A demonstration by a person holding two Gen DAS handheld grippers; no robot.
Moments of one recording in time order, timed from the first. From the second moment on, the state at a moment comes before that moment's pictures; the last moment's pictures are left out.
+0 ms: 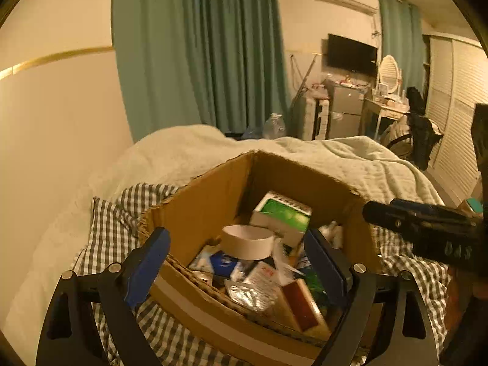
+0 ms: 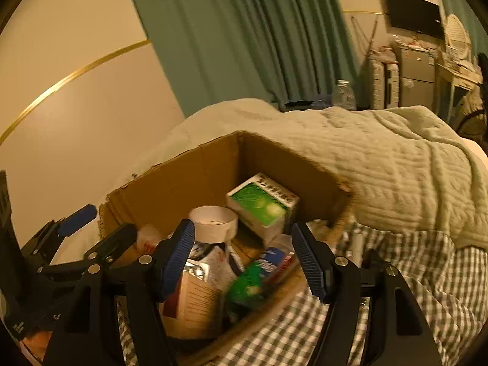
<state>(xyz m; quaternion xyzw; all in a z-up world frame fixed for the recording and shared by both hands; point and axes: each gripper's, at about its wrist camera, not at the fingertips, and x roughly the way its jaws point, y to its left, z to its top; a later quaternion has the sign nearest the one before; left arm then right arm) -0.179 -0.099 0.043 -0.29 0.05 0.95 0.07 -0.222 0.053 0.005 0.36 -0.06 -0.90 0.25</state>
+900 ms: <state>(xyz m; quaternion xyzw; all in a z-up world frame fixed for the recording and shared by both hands) -0.091 0.131 -0.053 -0.29 0.24 0.89 0.27 -0.142 0.309 -0.038 0.33 -0.09 -0.94 0.08</state>
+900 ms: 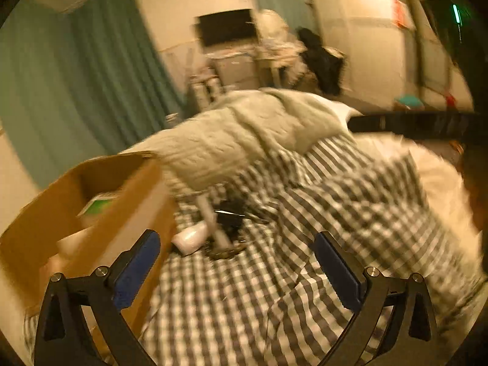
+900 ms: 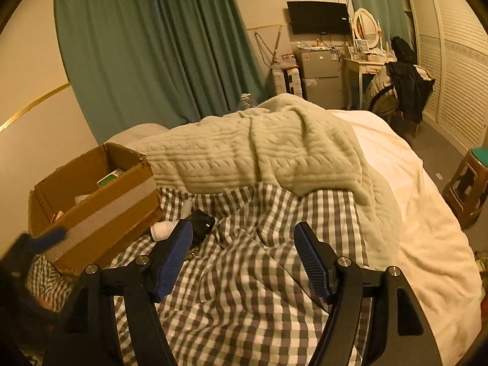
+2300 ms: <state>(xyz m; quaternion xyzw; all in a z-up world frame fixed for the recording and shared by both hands) -0.218 0.140 -0.149 -0.33 0.27 0.87 0.24 -0.356 0.215 -0.222 0.57 -0.23 -0.77 0.18</state>
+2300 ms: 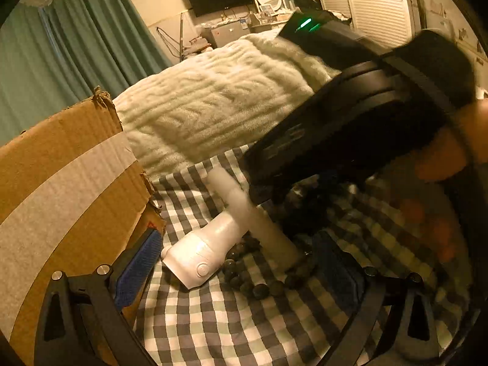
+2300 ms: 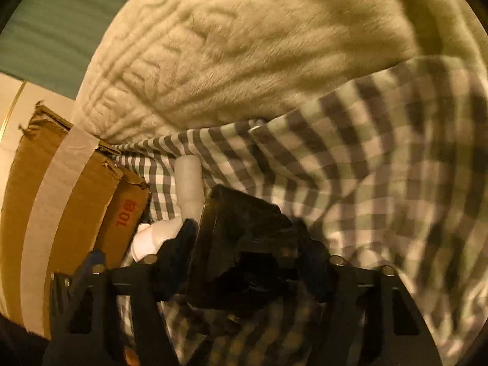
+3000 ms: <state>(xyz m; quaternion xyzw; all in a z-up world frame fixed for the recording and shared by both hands) -0.271 0.160 -0.165 -0.43 0.13 0.87 0.19 -0.272 0.297 -0.161 0.45 -0.25 -0.85 0.15</state>
